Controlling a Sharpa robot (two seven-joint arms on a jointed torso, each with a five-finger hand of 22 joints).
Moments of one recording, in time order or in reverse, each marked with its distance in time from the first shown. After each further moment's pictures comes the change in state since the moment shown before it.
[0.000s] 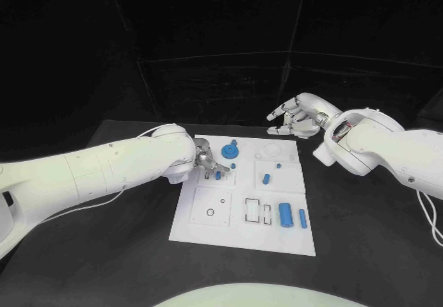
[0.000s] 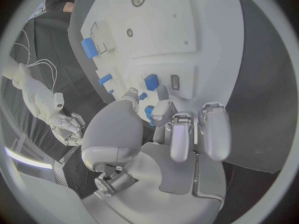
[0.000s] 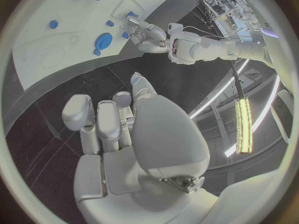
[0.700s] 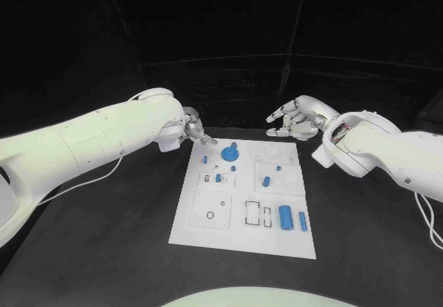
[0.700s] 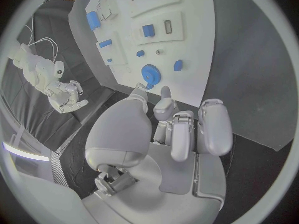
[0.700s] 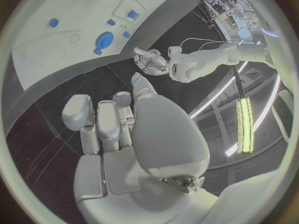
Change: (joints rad) left arm 0.090 0.051 0.097 -0.204 0.014 0.142 0.019; left_hand 0.150 0.065 -0.052 -0.031 0.000 -0.081 0.038 -0.093 -0.067 -0.043 0.029 -0.041 -0.055 0.000 0.022 0.000 0.000 0.000 -0.014 0.021 -0.048 -0.067; right arm 0.000 0.013 0.000 -0.020 0.006 0.000 0.002; right_hand -0.009 0.001 -0.003 0.002 0.004 0.000 0.000 0.000 0.000 0.000 0.000 0.000 -0.001 0.000 0.000 0.000 0.000 0.000 0.000 0.000 0.000 0.000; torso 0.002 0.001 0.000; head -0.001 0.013
